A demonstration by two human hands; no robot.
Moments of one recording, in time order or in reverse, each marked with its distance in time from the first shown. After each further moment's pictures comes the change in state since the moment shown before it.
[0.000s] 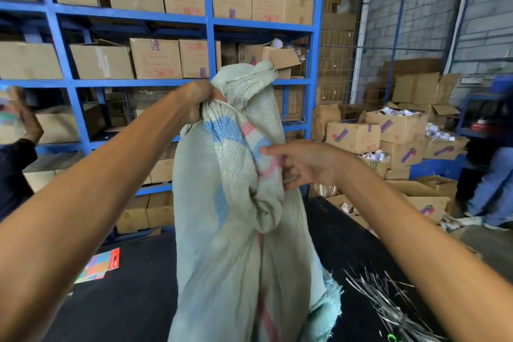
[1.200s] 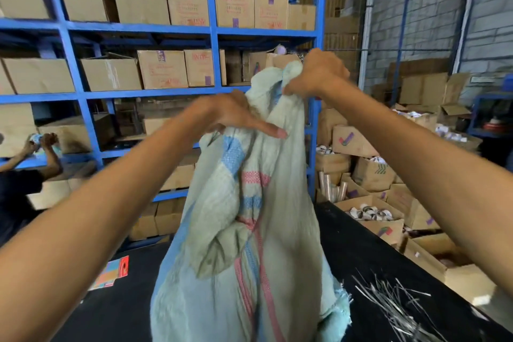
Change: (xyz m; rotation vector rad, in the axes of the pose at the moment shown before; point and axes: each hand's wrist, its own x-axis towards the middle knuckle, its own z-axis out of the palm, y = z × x) left_hand -0.063 0.025 0.049 0.884 -0.246 0.120; right_hand -0.019 -0.124 -0.031 -0.921 0.920 -0.264
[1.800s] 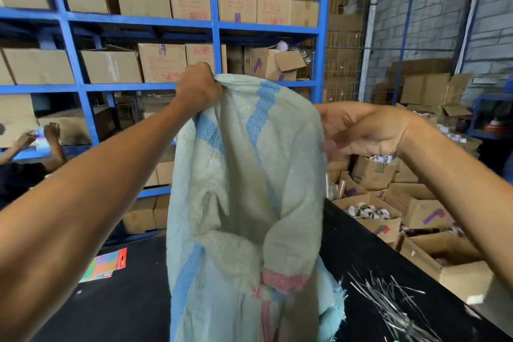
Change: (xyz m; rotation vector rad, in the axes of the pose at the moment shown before) left_hand 0.054 -0.047 -0.029 0.184 0.816 0.001; right_hand -0.046 0.101 0.003 1.139 -1.304 -0.377
